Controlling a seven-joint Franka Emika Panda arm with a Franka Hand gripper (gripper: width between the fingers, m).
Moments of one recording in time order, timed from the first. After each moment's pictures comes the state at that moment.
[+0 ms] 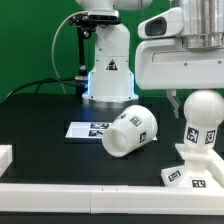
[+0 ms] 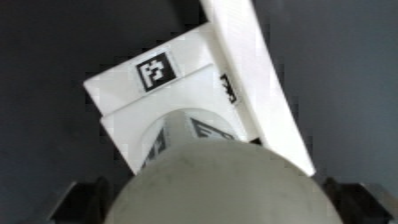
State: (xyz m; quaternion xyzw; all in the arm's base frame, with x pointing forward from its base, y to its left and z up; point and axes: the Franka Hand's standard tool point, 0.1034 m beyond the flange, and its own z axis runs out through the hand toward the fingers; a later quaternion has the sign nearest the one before) arm 0.608 0.104 0.114 -0.95 0.30 -0.01 0.07
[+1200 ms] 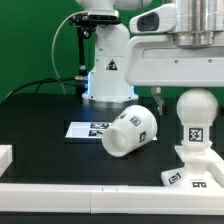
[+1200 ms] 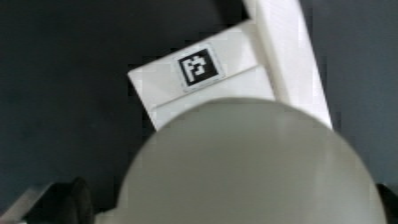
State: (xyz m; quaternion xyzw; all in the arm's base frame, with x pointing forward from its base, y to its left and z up) arm 0.610 0.085 0.117 -0.98 0.19 -0.02 0.04
